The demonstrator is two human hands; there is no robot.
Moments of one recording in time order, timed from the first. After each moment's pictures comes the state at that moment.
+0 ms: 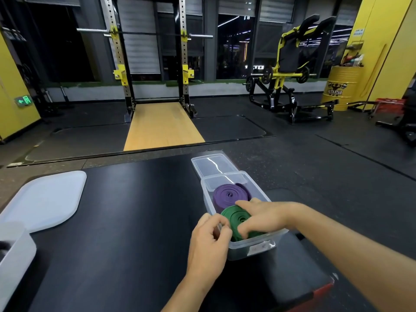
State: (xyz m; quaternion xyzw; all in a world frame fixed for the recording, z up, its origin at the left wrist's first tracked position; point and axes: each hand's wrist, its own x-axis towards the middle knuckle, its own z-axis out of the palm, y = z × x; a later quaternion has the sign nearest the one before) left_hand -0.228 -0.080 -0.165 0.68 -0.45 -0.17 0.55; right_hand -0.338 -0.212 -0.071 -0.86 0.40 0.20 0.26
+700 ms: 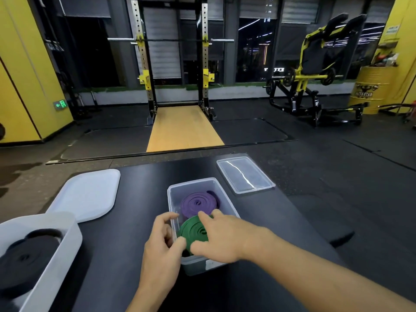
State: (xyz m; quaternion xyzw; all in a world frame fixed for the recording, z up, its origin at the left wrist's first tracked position) left_hand -0.130 0.022 -0.158 0.72 -0.35 -0.12 0.59; right_hand -0.239 -0.109 -0.088 -0.95 0.25 0.12 0.14
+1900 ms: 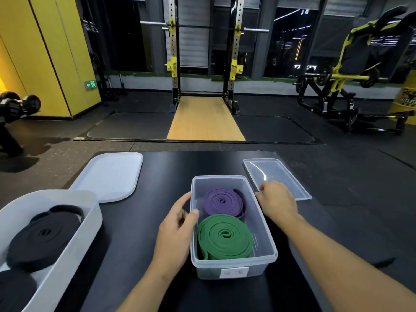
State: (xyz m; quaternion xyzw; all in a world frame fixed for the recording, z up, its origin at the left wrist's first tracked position) left_hand -0.077 -0.005 -0.186 0.67 -0.29 -0.18 0.66; right_hand -0.190 -0.263 -0.170 -0.88 0.45 -0.15 0.05
